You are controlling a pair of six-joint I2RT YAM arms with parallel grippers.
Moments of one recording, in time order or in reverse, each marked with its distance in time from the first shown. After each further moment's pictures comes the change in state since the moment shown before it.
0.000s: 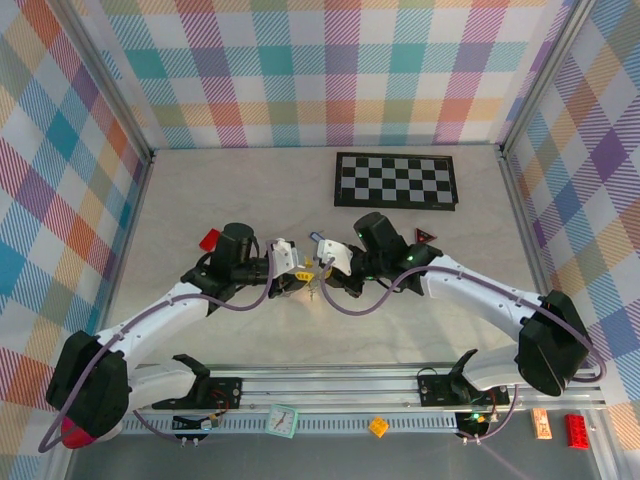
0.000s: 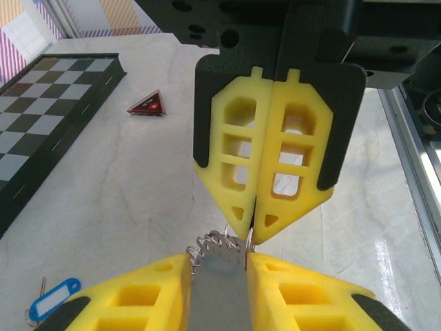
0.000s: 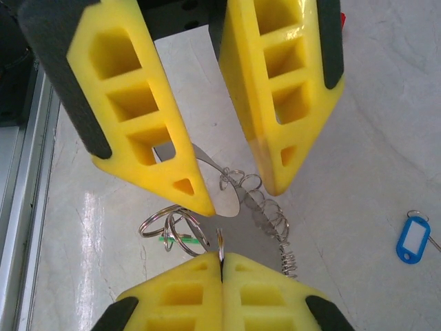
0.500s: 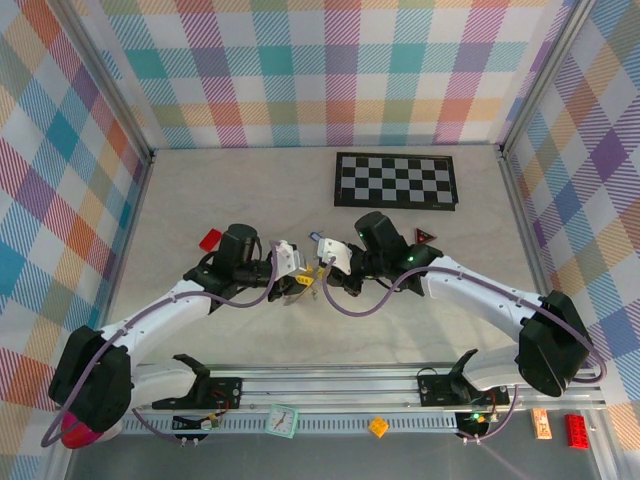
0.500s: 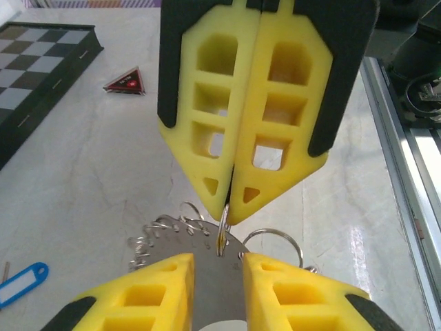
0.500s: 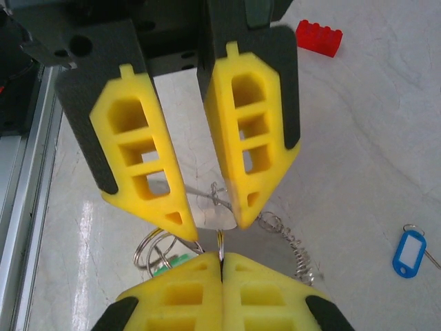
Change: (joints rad) left arm 0.000 0.042 0.013 -0.074 0.023 0.012; right arm 0.001 0.000 -0.002 0.034 -0.019 0.000
